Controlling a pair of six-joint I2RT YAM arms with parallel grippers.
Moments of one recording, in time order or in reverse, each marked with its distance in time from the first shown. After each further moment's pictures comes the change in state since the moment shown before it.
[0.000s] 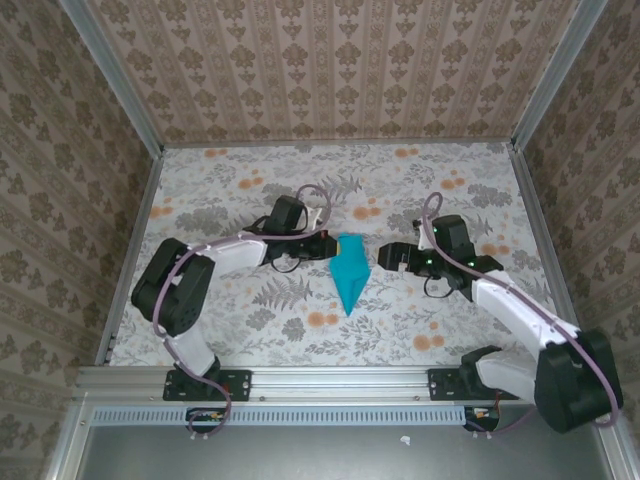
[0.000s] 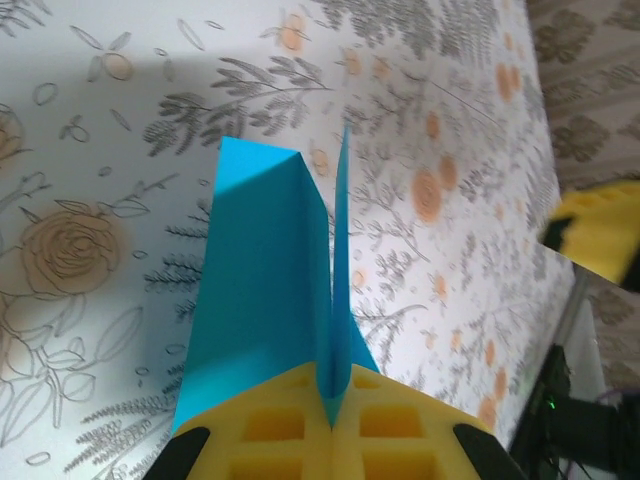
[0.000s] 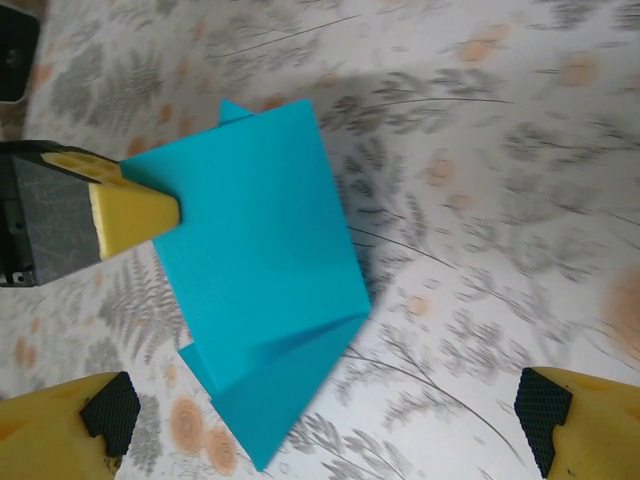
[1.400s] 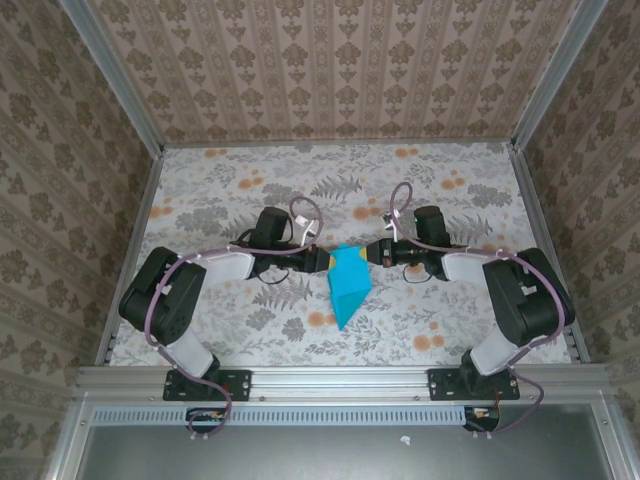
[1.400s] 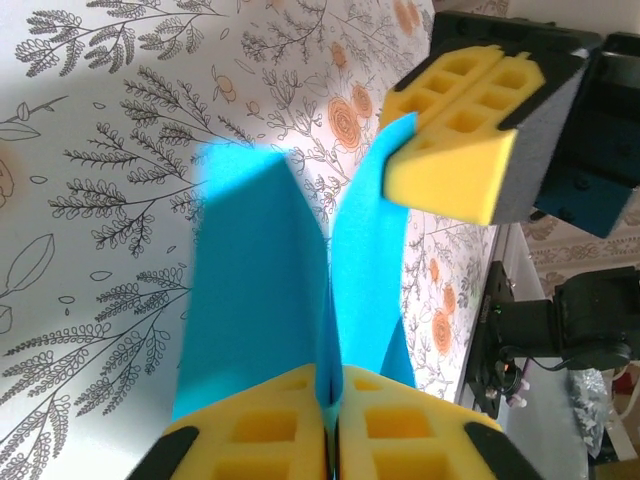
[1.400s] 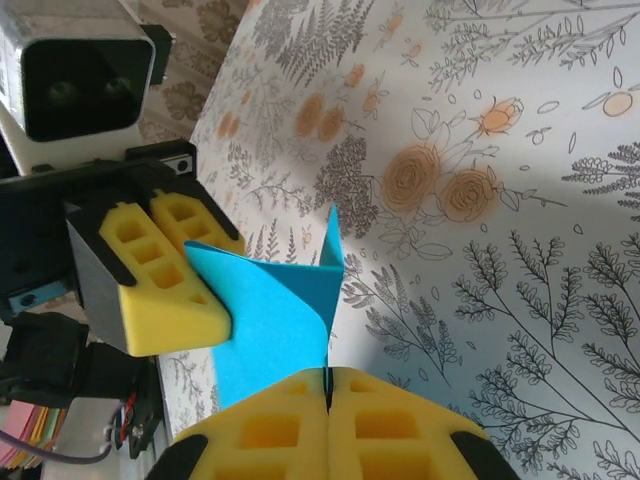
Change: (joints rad) left arm 0.048 -0.068 -0.163 0.132 0.207 0.106; right arm -0.014 0.426 0.027 0.525 -0.431 -0.078
